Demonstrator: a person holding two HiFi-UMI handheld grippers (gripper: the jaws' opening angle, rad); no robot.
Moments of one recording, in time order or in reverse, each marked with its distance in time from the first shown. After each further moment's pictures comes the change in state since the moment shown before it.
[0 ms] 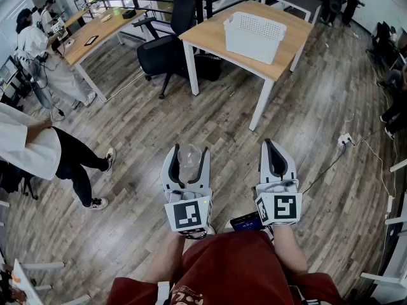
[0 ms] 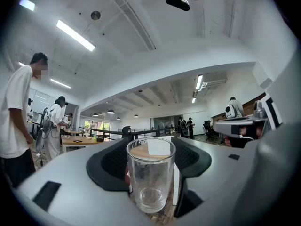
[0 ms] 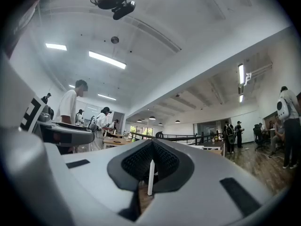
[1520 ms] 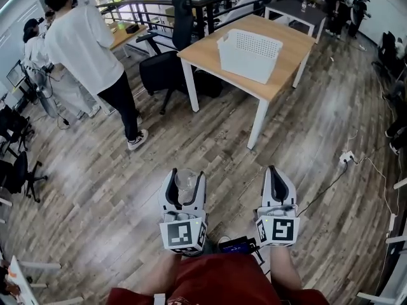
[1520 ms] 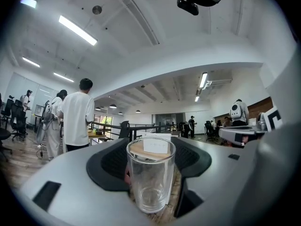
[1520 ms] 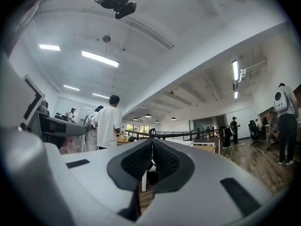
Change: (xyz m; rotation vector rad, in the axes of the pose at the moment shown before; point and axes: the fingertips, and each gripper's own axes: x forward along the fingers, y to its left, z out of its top) left arm 0.027 -0.060 -0.008 -0.054 0.054 0.019; right arm -0.018 -0.093 -0.031 0.039 0.035 -0.045
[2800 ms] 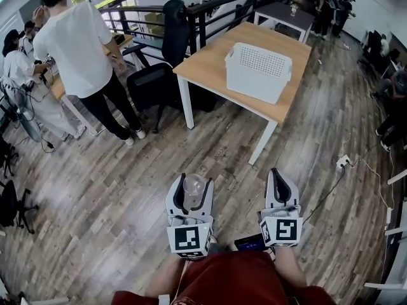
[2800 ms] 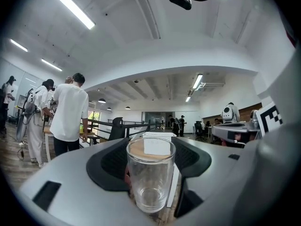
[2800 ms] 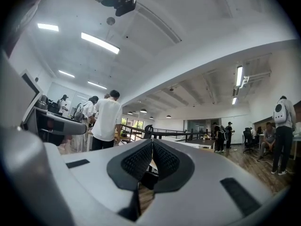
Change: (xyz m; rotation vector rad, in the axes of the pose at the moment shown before) left arm 0.138 0.117 -0.008 -0.026 0.035 -0.162; right arm 0.164 0.059 -0.008 -0.086 0.055 -0.088
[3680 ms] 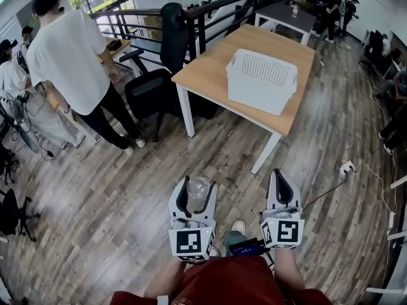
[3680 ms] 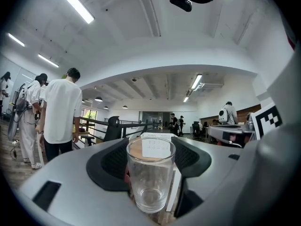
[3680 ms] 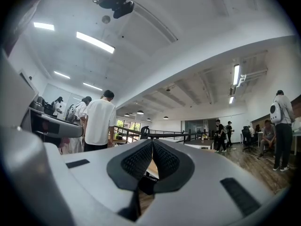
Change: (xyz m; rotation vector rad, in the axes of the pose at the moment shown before) left arm 0.073 0.008 0.001 -0.009 0.007 -0.042; right arm 0.070 -0.027 -0.006 0.029 -0.018 -0.037
